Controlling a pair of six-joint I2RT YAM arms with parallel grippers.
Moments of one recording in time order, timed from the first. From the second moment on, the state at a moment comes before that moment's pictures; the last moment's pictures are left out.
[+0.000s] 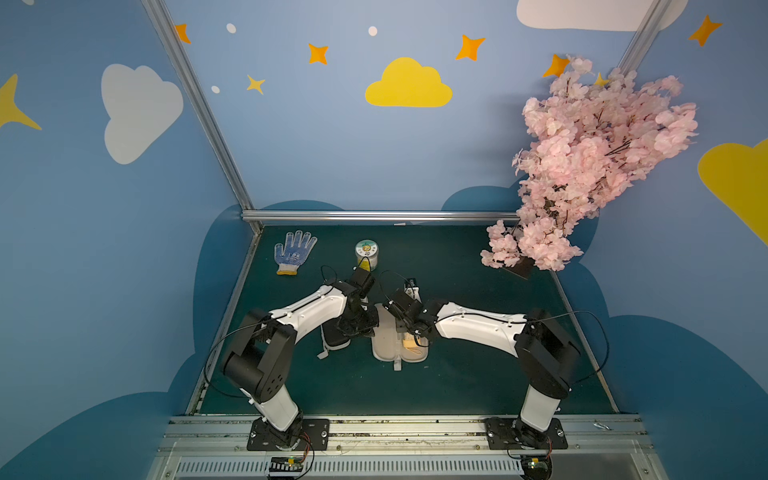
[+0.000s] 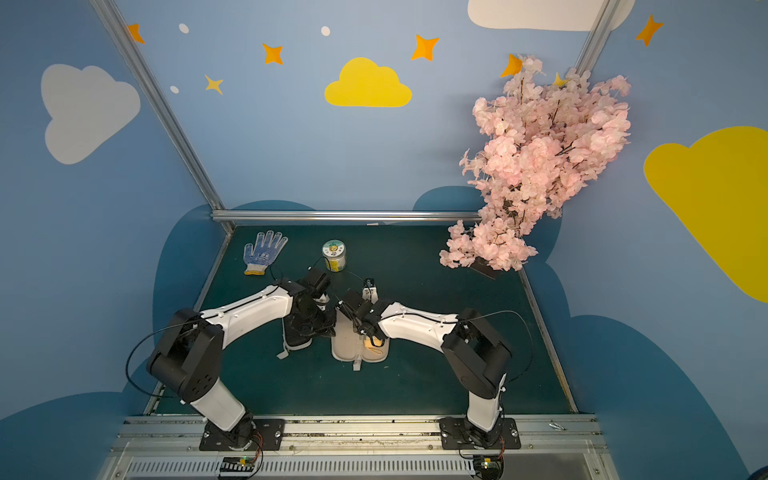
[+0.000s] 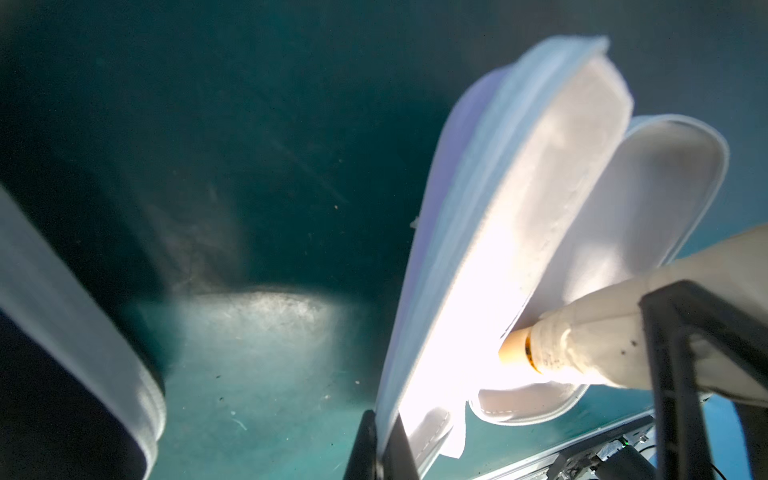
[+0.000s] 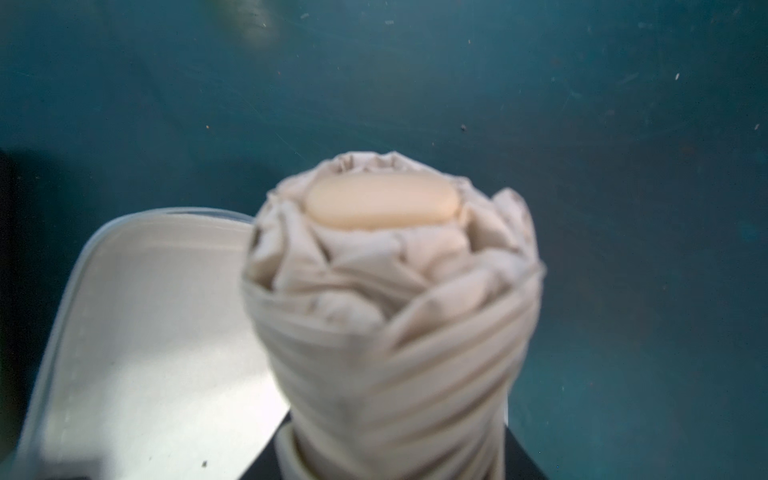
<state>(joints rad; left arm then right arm) -0.51 1.66 1.08 -0.81 0.31 -0.71 1.01 1.80 1.21 -0.56 0.44 0.79</state>
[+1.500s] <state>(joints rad) -0.51 1.54 1.09 -0.77 0.37 -0.71 0.70 1.80 1.31 -0.73 -0.09 0.68</state>
